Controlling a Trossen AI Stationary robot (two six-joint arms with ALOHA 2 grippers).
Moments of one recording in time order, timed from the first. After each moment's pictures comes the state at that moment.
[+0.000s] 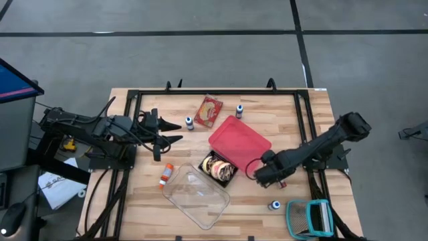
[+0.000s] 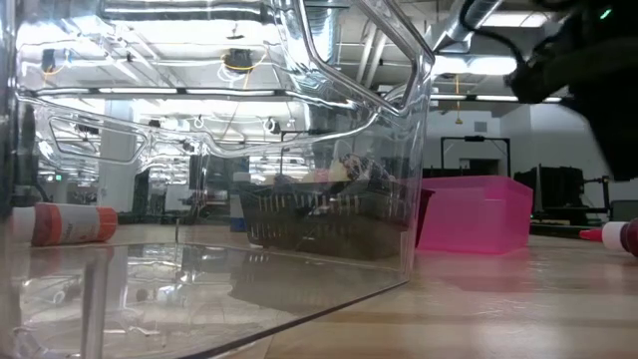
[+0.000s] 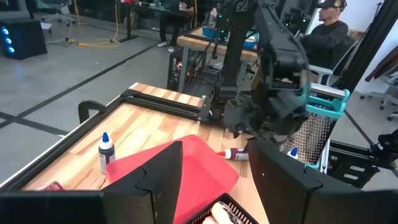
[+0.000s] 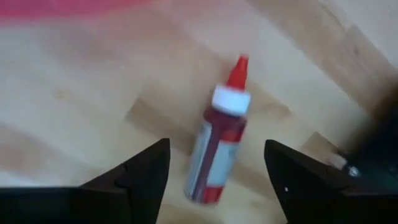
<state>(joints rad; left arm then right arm) -0.26 0.86 0.92 -0.22 -0.46 -0.24 0.45 1.55 1.02 -1.16 0.05 1.39</state>
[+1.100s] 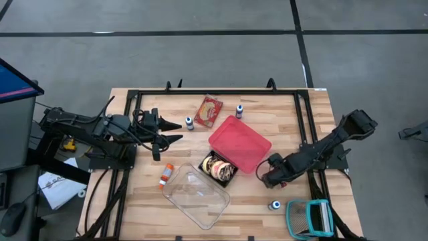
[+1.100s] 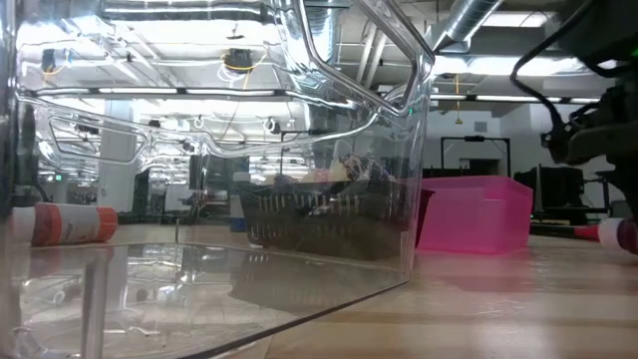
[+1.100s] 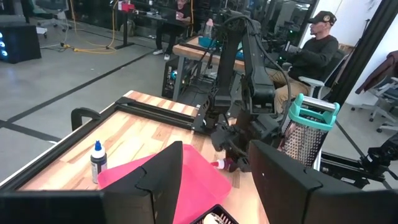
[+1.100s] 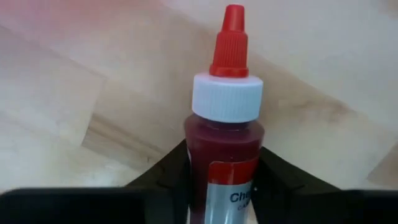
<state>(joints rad) -0.26 0.86 0.92 -0.17 -0.45 -0.25 0.52 1.45 0.67 -0.76 0.05 1.61</state>
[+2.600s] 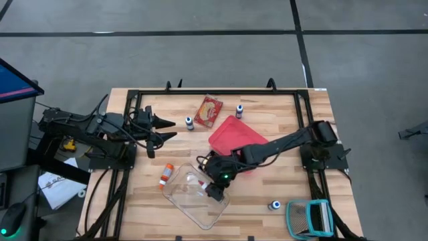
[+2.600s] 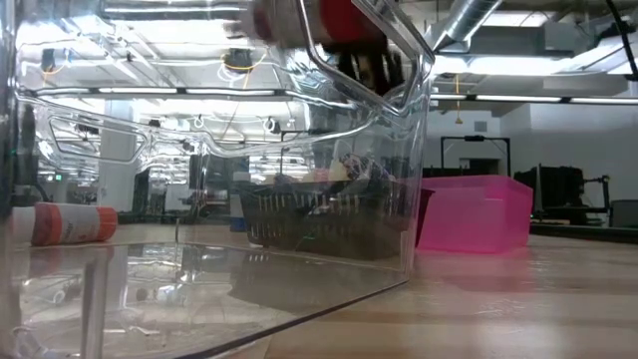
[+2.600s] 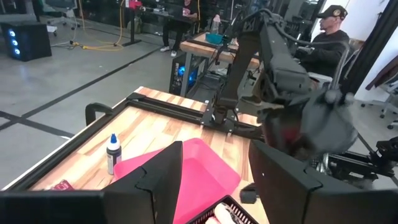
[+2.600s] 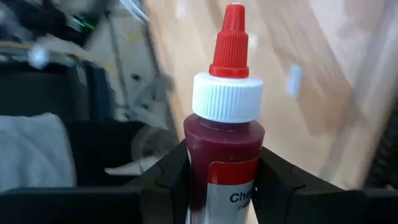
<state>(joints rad) -0.26 0.79 0.92 -0.27 -0.47 -0.25 0.27 1.93 1.50 -0.40 -0.33 0.88</state>
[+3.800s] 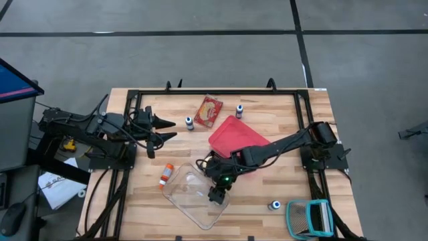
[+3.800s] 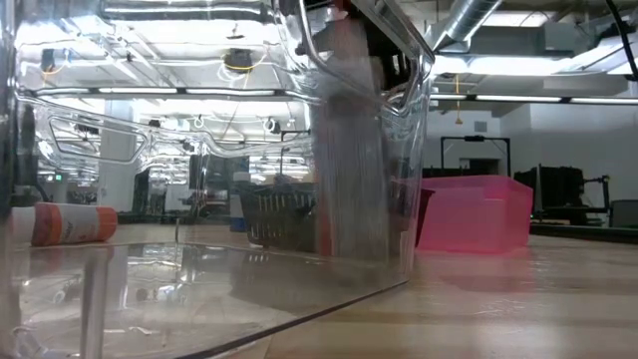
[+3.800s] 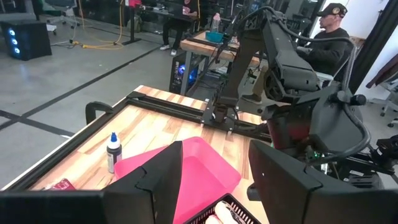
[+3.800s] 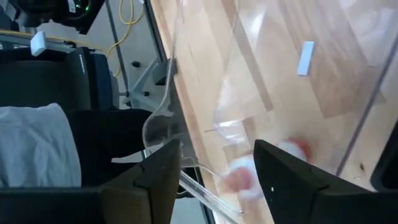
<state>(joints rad) -0.26 0.79 0.92 -0.28 -0.47 -0.25 0.29 1.94 1.54 -0.45 -0.36 0.90</state>
